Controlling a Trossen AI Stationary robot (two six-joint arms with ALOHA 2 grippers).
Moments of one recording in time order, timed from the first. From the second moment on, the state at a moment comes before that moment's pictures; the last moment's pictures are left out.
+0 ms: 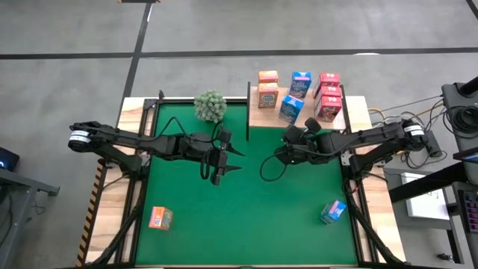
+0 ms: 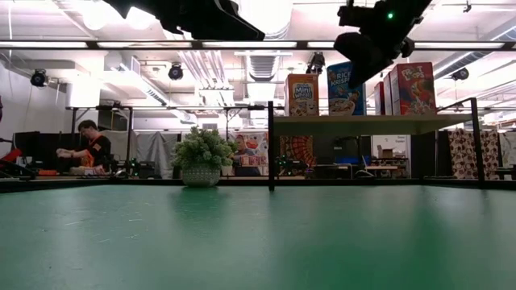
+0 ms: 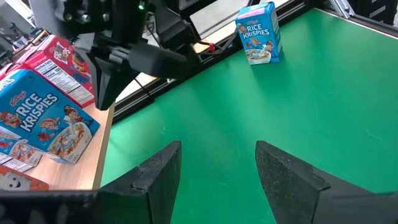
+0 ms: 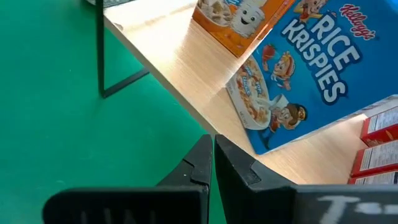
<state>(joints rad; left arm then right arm) -0.03 1.38 0.93 0.07 0.00 0.50 0.09 1.36 1.08 -0.86 0.84 0.60</state>
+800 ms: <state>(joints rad) -0.03 1.35 0.93 -0.04 -0.01 0.54 0.08 1.36 1.08 -0.70 0.84 0.43</state>
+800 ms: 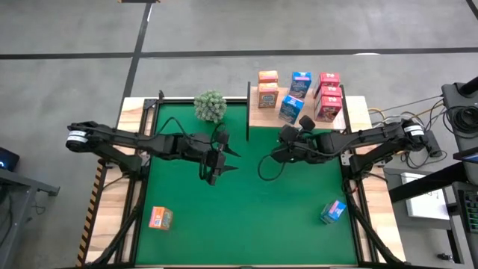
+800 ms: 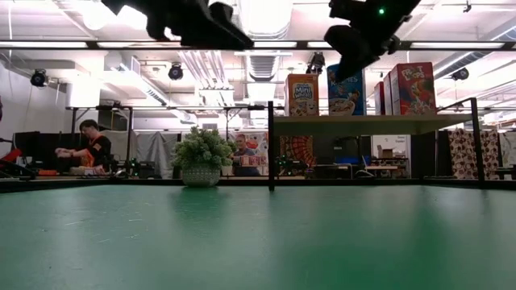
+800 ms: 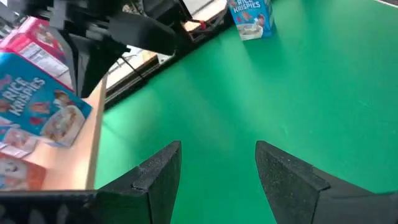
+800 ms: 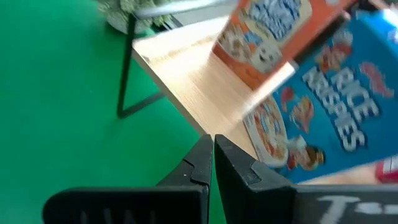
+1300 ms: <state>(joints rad) -0.03 1.15 0.82 0.01 0.02 0.52 -0.01 1.36 1.08 -0.59 0.84 0.23</state>
